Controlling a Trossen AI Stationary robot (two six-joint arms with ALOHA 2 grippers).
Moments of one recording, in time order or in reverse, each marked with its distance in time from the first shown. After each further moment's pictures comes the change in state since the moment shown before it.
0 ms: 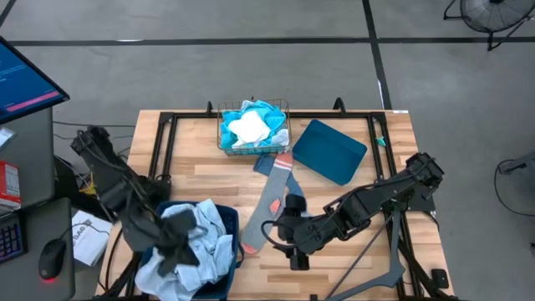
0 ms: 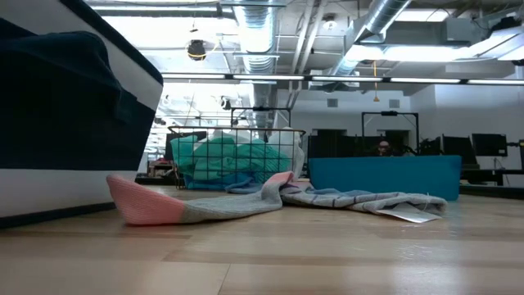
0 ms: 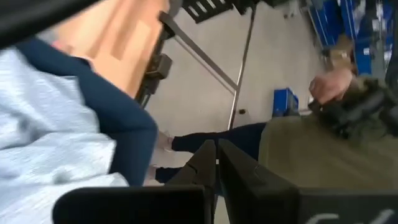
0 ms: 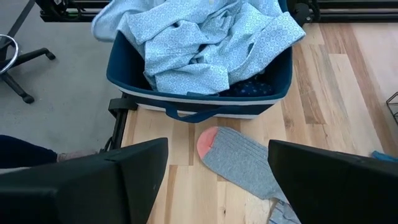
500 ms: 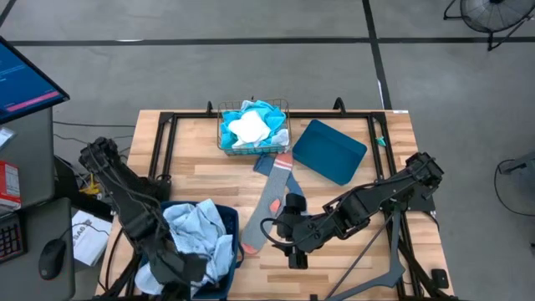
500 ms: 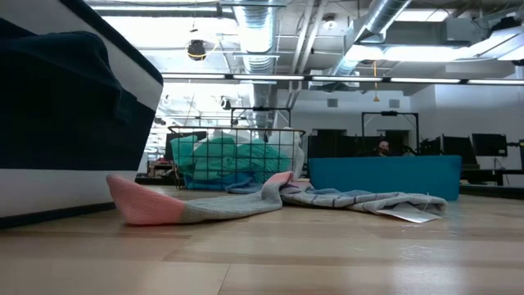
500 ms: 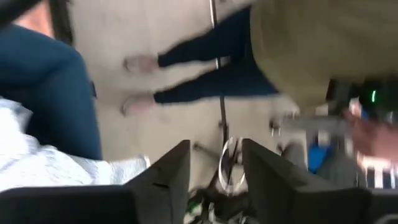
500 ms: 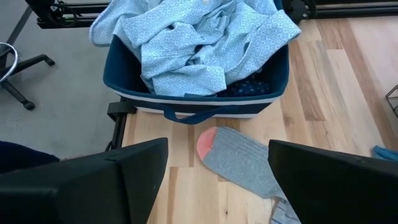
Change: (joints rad) left arm -0.030 0.214 0.000 0.150 0.456 0.323; right arm -0.003 0.000 0.000 0.001 0.000 0.031
